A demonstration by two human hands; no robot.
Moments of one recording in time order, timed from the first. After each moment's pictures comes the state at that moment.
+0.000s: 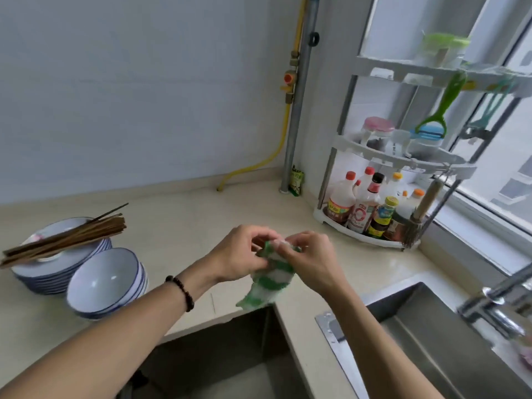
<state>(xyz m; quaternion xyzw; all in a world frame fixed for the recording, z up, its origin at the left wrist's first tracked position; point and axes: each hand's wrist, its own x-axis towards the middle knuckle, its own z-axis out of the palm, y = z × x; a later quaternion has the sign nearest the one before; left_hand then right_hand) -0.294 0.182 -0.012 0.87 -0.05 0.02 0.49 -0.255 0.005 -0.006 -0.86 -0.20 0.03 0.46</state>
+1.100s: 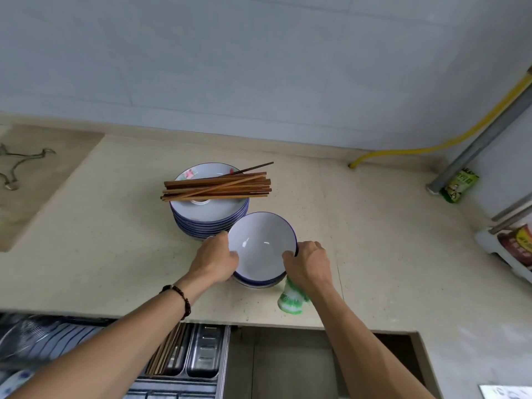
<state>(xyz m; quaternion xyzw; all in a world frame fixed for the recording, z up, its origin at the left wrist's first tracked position) -0.421 0.473 -0.156 0.84 0.41 -0.01 0.35 -0.302 0.321 -0.137 -0.92 -0.20 0.21 0.26</state>
